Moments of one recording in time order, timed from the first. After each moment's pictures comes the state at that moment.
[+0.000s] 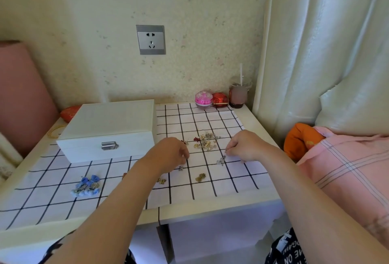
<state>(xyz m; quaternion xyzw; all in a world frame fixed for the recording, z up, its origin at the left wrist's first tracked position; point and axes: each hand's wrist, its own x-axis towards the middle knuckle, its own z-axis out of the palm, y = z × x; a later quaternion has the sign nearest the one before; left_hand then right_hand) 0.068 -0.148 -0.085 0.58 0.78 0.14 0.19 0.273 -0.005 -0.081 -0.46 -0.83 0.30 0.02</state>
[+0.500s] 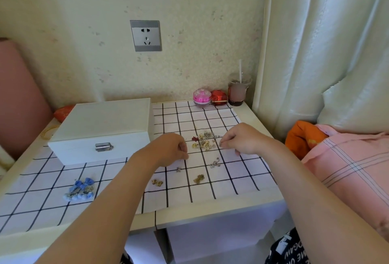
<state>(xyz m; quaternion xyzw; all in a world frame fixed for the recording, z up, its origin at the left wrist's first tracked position) 0.058 -0.128 -0.083 0.60 0.77 0.13 0.21 0.265 0.004 -0.073 -0.42 -0.84 0.33 0.04</state>
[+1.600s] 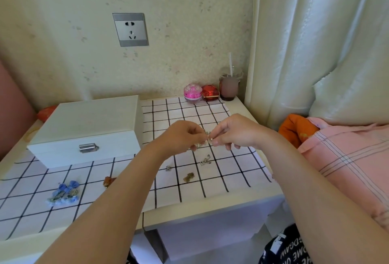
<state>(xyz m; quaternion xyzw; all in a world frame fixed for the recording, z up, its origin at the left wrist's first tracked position) 0.106 -0.098 -0.067 0.53 0.70 0.32 0.34 0.278 0.004 -0.058 -0.36 -0.81 0.45 0.07</state>
